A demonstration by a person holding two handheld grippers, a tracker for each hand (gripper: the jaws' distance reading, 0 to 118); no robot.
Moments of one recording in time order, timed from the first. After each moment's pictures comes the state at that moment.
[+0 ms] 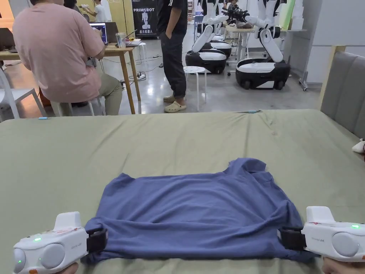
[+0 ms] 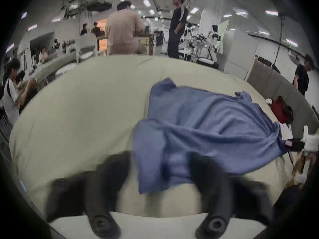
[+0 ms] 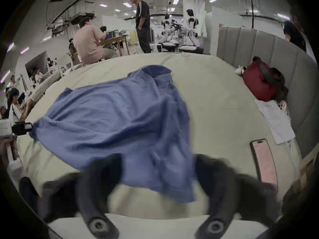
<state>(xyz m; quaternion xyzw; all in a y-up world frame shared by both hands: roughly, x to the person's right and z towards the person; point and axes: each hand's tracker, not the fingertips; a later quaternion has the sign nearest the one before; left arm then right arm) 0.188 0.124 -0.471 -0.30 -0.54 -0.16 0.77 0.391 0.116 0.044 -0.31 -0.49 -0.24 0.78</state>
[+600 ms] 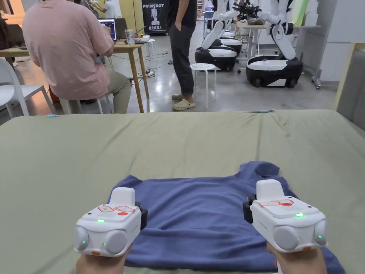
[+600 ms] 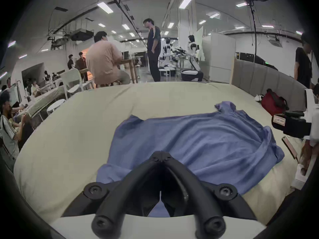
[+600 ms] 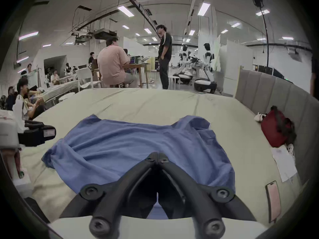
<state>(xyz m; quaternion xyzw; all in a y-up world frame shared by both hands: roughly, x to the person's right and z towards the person) 0.269 0.152 -0.405 -0.21 -0.58 -0.17 0.77 0.380 0.161 -0.103 -0.23 -0.48 -0.11 0.84</state>
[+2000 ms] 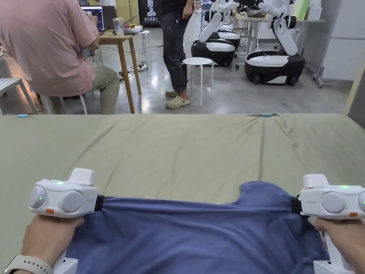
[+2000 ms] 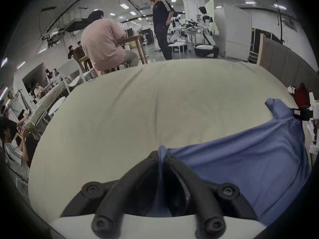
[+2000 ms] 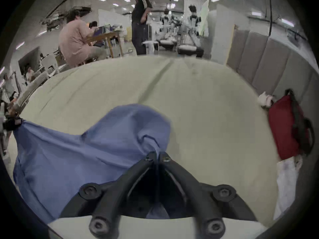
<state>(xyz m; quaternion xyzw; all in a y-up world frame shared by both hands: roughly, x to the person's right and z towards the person) 0.433 0.153 -0.519 -0.26 -0.52 -0.27 0.77 0.640 0.126 -0.030 -0.33 -0.53 -0.19 0.76</state>
